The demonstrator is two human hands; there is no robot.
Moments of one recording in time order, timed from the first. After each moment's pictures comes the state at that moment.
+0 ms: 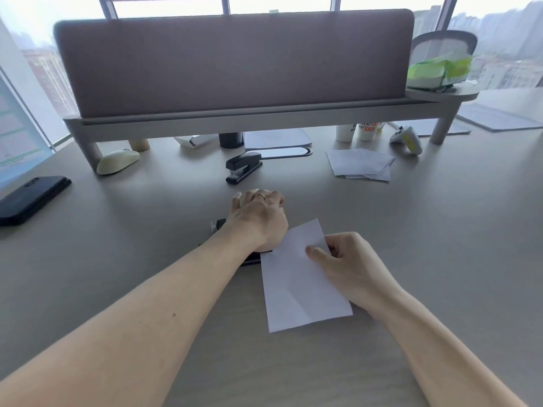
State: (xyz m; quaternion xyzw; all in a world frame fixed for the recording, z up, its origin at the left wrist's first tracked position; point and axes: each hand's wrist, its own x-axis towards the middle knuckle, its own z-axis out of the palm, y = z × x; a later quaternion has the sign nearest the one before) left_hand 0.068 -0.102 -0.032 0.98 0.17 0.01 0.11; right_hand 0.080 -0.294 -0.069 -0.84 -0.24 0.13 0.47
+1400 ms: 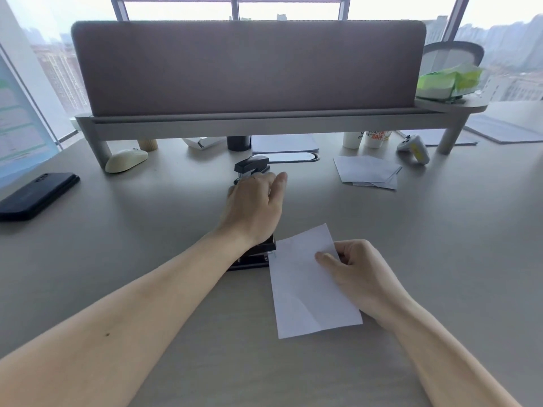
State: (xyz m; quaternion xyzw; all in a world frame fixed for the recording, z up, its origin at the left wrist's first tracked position) left_hand 0.048 -0.089 -0.011 0.92 0.13 0.26 0.25; right_hand 0.079 -0.297 -0.069 -0.84 -0.25 0.14 0.47
